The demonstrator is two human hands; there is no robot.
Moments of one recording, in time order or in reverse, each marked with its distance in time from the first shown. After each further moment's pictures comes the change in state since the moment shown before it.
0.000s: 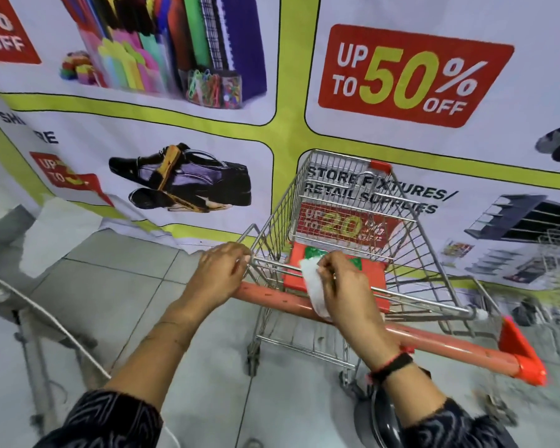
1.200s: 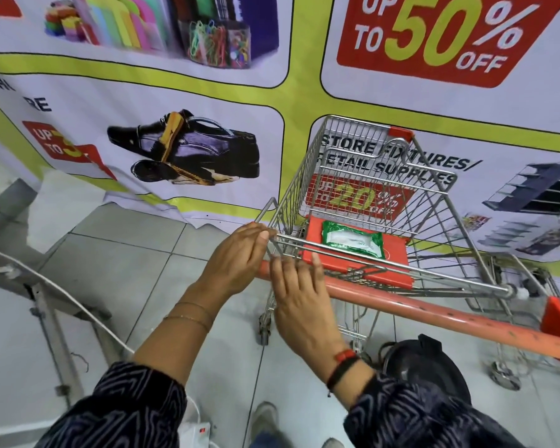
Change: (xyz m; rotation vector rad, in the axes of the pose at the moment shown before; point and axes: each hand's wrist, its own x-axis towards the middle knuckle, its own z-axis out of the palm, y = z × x) left_hand -0.003 -0.022 0.009 -0.215 -0.054 0.044; right_hand -0.032 -0.033 0.094 -0.953 -0.083 -0.335
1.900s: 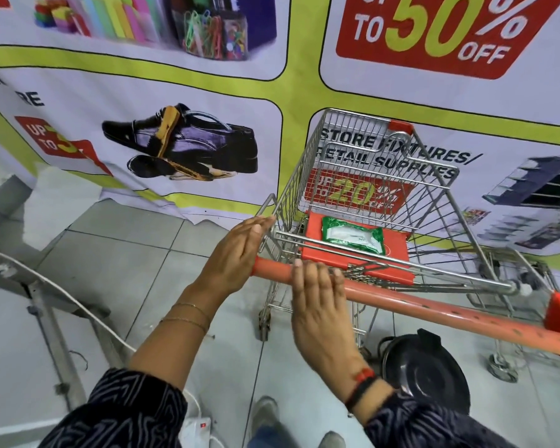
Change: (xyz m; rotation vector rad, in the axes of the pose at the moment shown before) left_hand -0.001 -0.002 0.001 -0.148 0.002 -0.030; right_hand -0.025 0.006 0.014 -0.079 -0.057 0.103
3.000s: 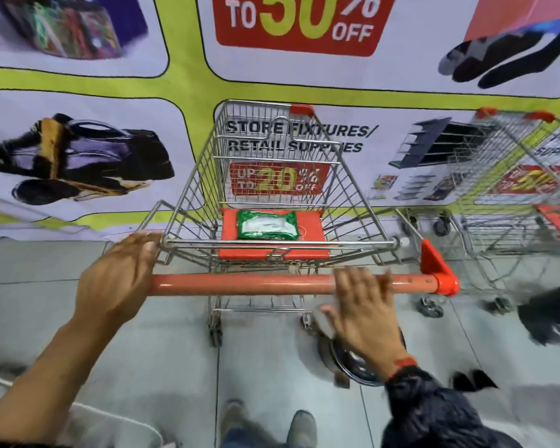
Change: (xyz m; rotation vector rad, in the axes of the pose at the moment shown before) left_hand -0.004 0.024 0.013 0.498 0.083 -0.042; right_hand -0.078 0.160 0.042 0.068 -0.108 0.244
